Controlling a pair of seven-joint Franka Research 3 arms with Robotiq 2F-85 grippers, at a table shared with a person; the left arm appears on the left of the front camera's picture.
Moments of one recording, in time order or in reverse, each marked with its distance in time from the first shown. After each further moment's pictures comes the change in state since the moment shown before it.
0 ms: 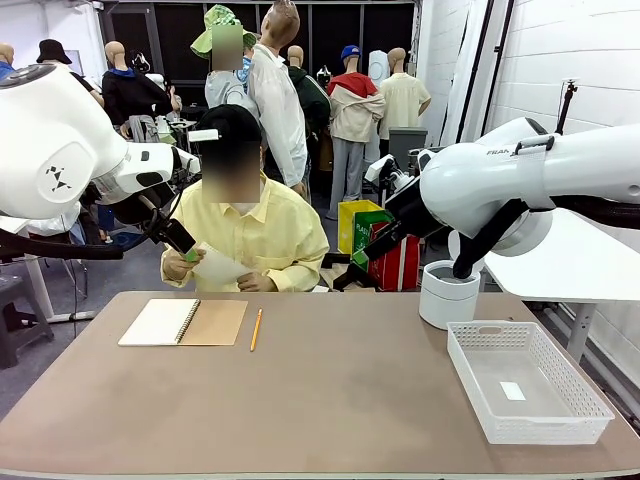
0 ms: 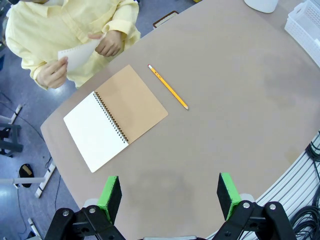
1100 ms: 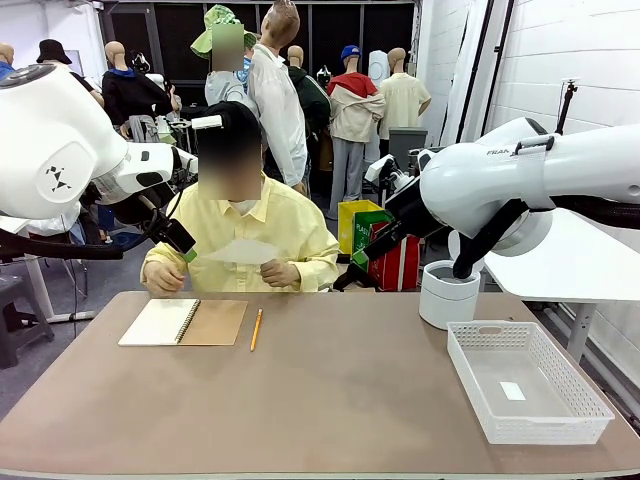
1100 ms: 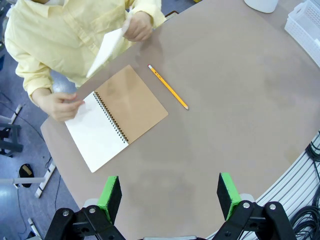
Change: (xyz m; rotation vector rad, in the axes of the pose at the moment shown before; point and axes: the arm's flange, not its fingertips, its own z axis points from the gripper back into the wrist) left arm 0.000 0.000 0.000 0.000 0.000 0.000; right arm 0.000 0.000 0.000 0.000 0.000 0.000
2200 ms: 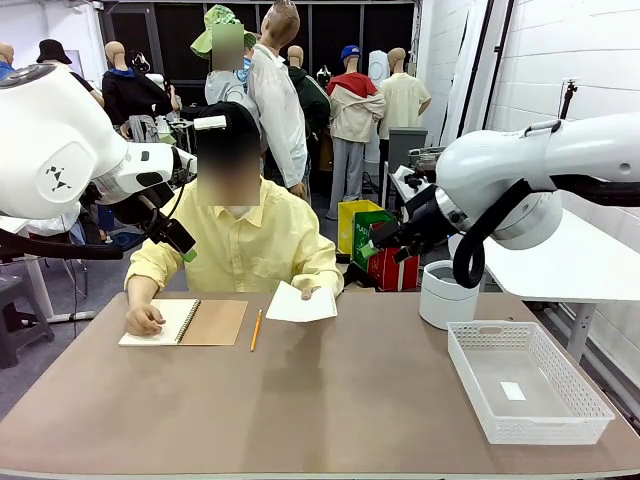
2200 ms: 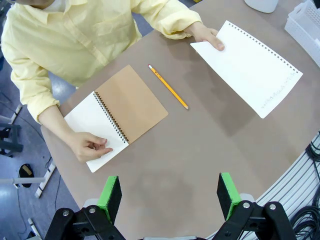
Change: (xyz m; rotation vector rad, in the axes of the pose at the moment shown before) left arm 0.000 0.000 0.000 0.000 0.000 0.000; right arm -0.033 -0.034 -0.008 0.124 0.053 -0.690
